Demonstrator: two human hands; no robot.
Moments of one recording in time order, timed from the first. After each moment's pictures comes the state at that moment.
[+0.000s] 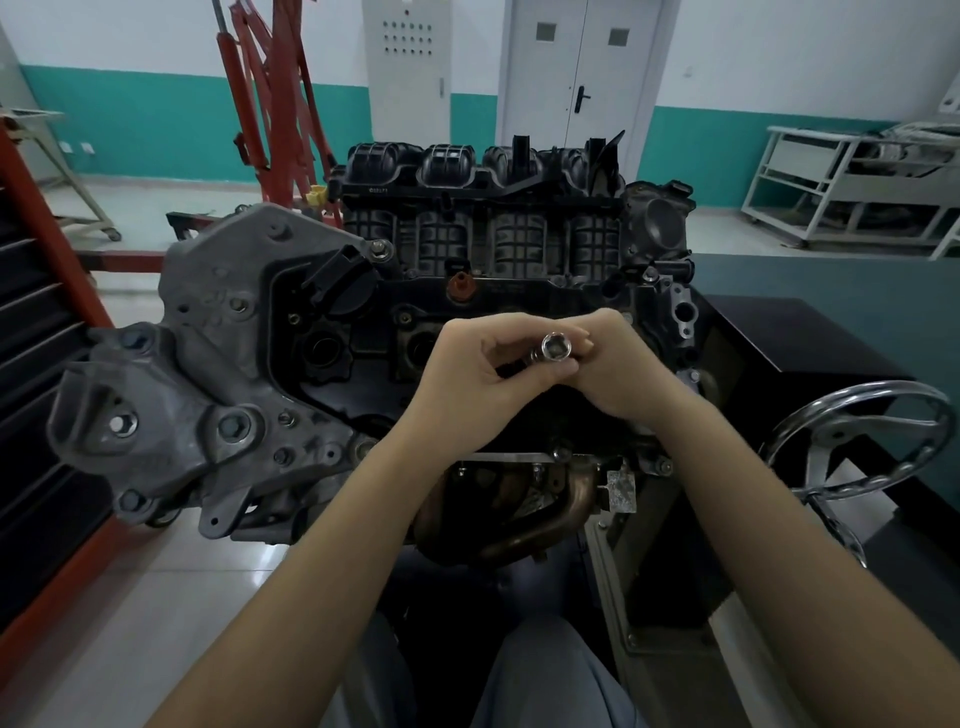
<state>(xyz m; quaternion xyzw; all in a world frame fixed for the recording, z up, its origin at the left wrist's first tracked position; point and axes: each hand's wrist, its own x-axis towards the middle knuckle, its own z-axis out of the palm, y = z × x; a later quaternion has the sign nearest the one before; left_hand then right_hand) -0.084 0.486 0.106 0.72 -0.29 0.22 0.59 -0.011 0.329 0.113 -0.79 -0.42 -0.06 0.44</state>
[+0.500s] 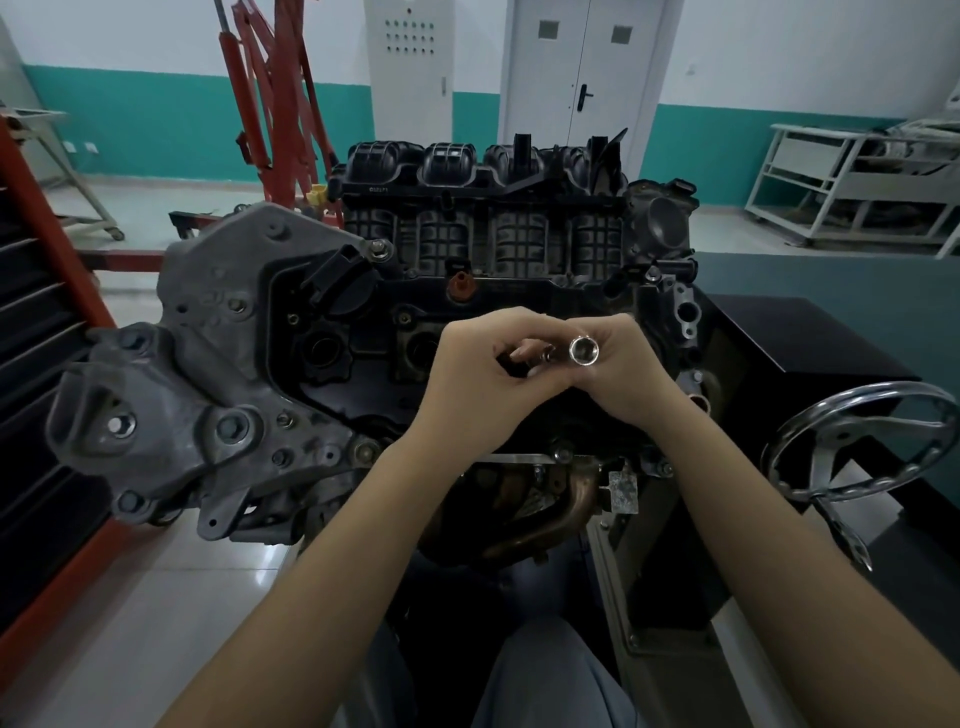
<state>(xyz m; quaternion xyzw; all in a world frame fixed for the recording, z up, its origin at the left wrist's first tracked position) -0.079 0.479 0.104 0.74 -0.27 0.30 0.54 -0.001 0.326 0.098 -0.72 -0.42 -0.05 0.55</state>
